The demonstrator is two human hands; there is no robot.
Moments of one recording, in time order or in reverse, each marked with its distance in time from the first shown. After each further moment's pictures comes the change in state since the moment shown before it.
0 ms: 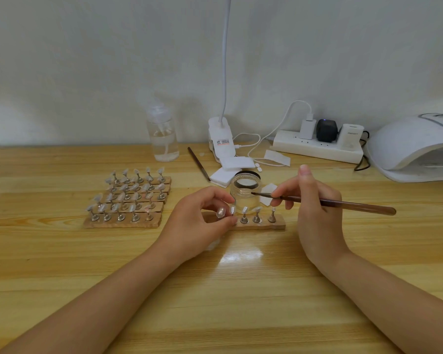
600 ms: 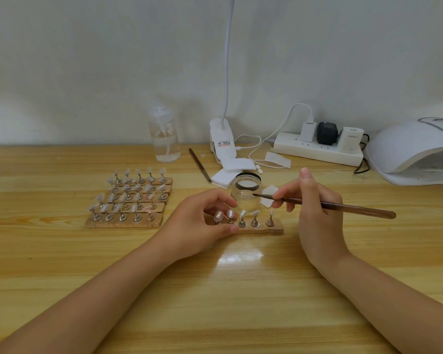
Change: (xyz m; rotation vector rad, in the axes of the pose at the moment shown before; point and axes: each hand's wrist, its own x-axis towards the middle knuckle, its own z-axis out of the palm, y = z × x) left_hand 0.003 0.002 -0.007 -0.002 -0.147 -0.071; right_hand -0.001 -0.003 0.000 0.011 0.004 0.016
